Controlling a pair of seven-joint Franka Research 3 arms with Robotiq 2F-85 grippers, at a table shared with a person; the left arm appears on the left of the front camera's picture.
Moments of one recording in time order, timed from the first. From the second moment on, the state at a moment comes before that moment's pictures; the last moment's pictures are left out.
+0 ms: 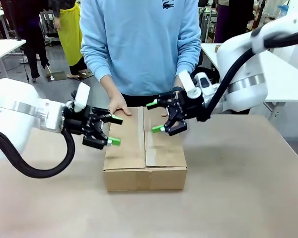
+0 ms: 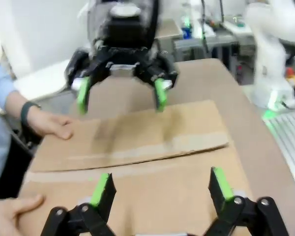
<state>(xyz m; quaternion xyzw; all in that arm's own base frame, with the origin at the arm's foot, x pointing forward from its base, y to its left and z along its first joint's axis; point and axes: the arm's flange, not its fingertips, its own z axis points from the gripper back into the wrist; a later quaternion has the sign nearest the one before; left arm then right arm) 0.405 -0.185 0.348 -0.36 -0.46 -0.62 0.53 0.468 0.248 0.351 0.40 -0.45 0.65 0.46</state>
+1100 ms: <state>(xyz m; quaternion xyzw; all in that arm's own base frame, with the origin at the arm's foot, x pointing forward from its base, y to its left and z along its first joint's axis) 0.444 -0.198 0.309 -0.37 -0.41 -0.62 0.56 0.472 0.202 0.312 0.39 -0.37 0.63 0.56</state>
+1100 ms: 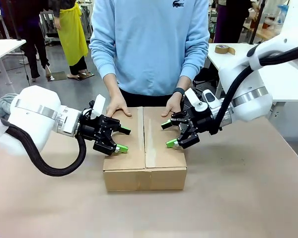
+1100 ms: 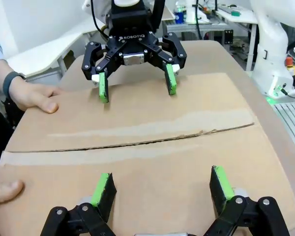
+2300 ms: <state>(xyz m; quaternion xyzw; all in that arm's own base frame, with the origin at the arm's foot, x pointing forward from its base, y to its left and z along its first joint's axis) 0.448 -0.182 0.314 -0.38 -0.40 -0.63 0.55 0.473 0.202 0.313 0.40 -0.37 0.63 0.56</state>
